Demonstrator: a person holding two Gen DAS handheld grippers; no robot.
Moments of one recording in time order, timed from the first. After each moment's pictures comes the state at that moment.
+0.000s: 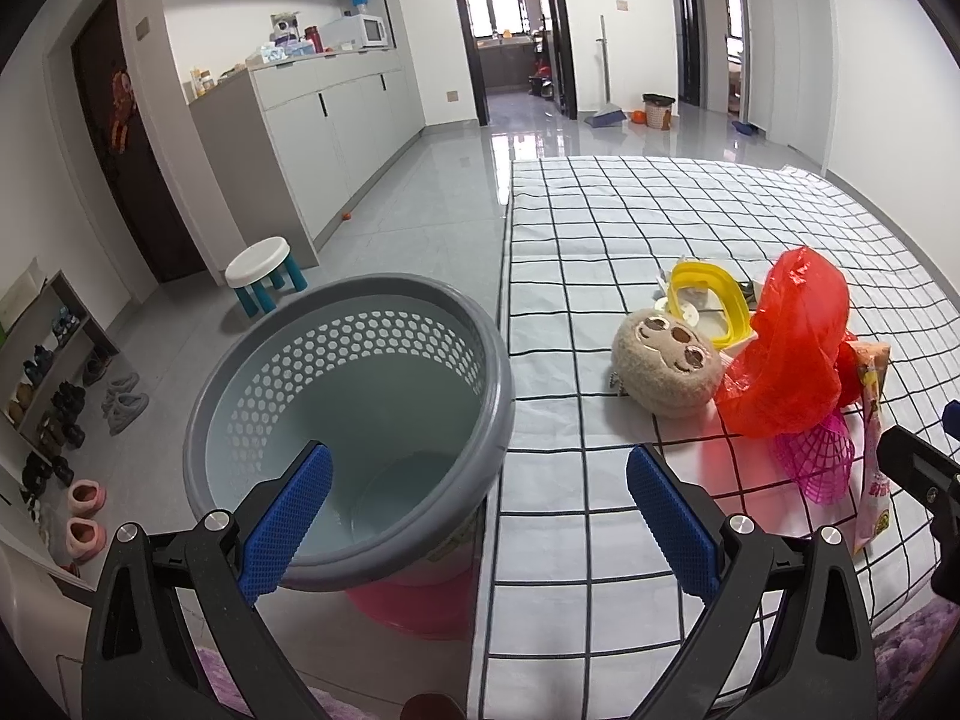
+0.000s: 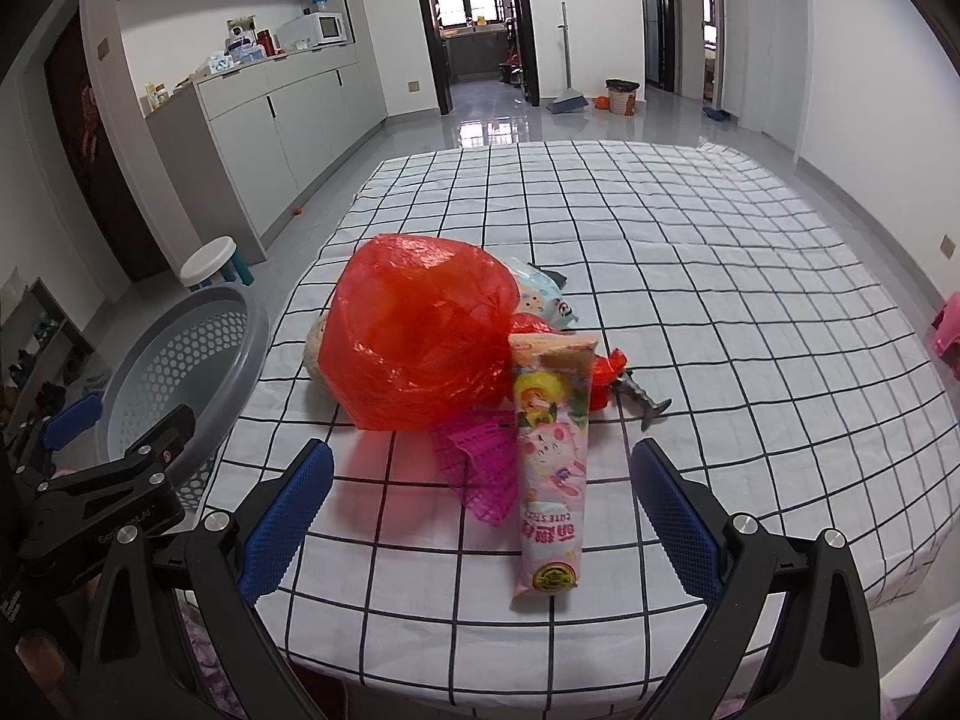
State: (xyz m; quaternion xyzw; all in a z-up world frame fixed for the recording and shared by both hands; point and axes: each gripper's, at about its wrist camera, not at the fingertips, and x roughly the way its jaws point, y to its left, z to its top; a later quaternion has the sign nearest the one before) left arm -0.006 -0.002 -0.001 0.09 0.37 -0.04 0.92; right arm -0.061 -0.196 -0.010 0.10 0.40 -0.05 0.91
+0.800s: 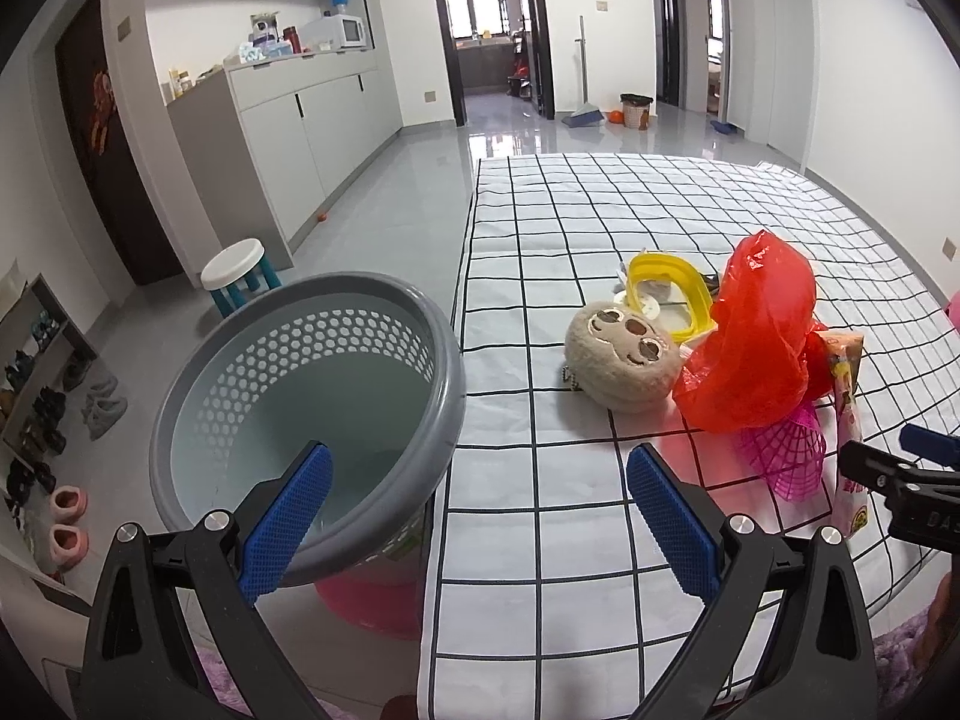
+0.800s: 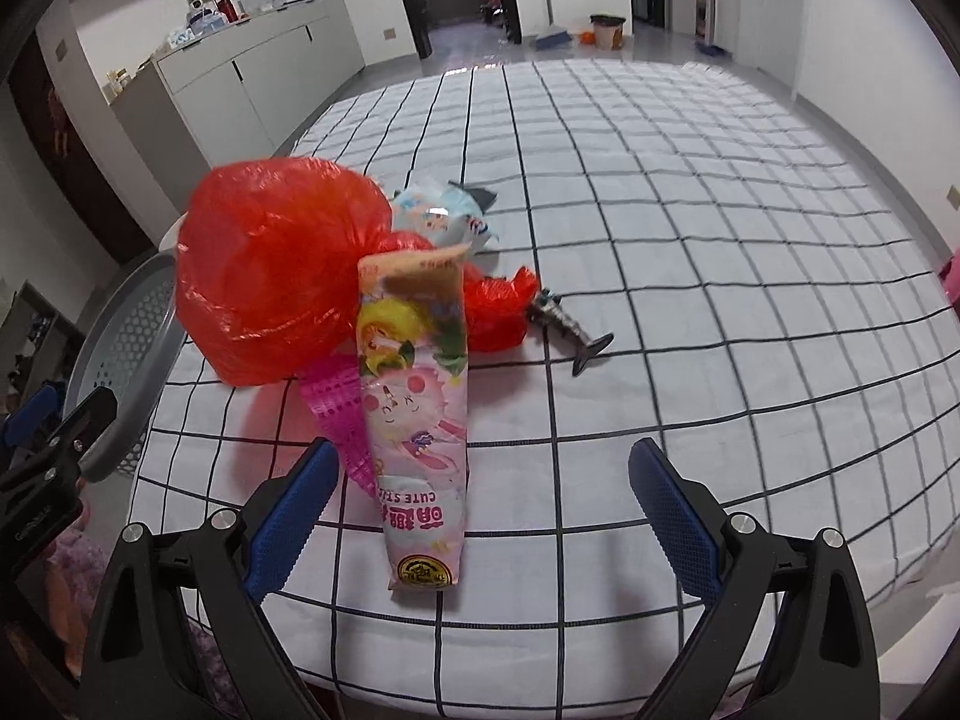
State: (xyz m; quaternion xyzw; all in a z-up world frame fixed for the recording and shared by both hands) left arm -0.012 -0.018 -0.007 0.09 0.37 -0.07 0.92; right arm -0.046 -0.251 -0.058 0.13 0.47 -0.05 0.87
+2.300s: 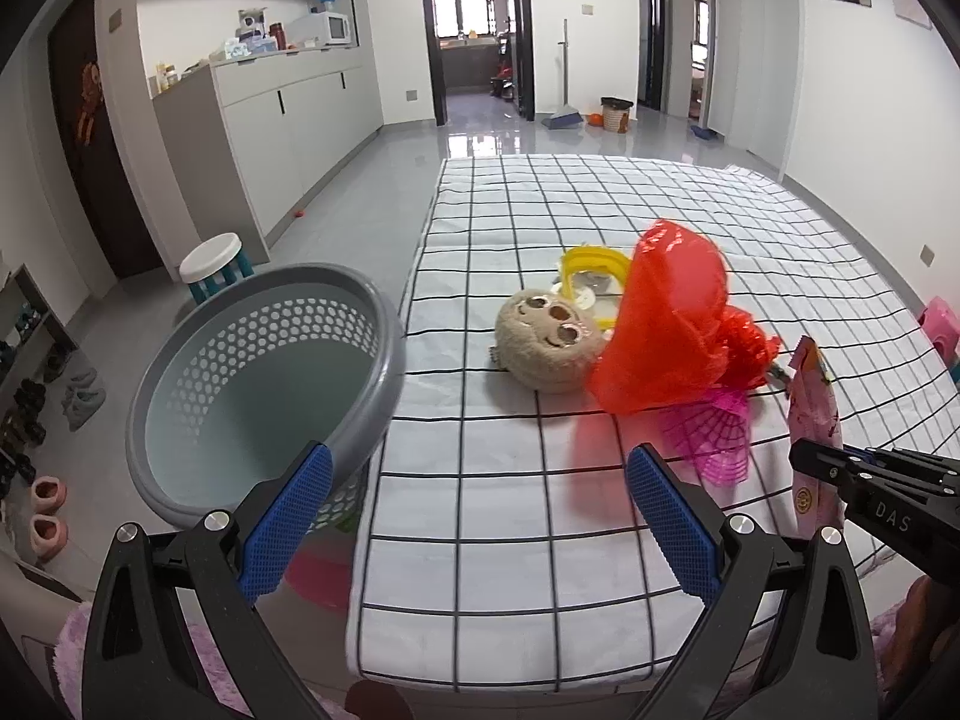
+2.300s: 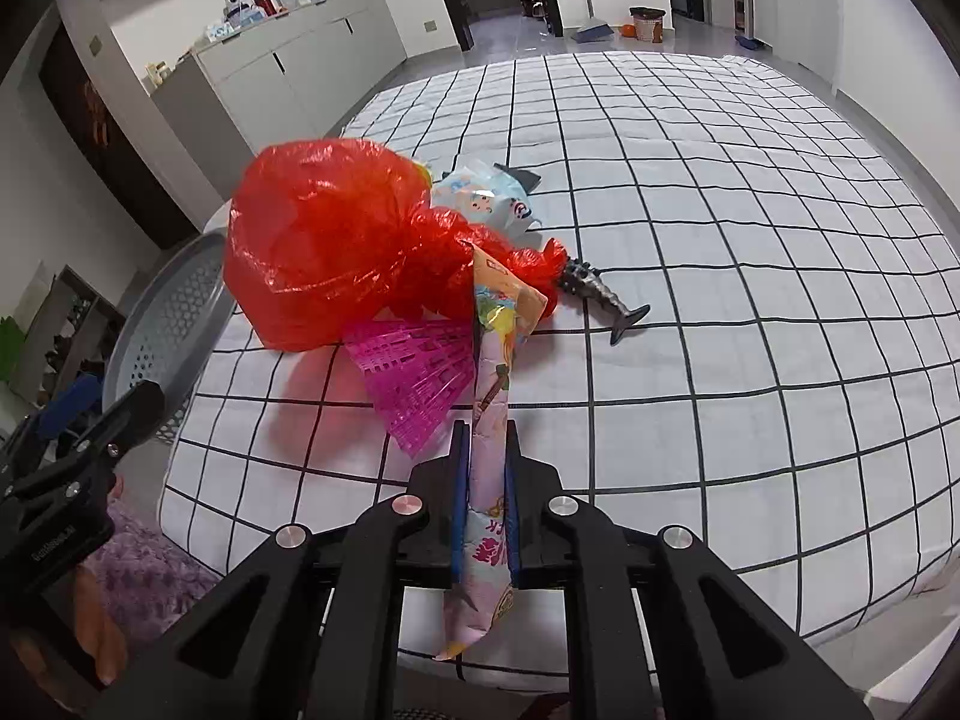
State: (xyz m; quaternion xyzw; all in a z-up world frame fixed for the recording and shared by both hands) left arm -0.040 -0.048 -0.005 0.07 0.37 -0.09 0.92; right arm -0.066 -0.249 -0.053 0.14 0.47 0.01 0.87
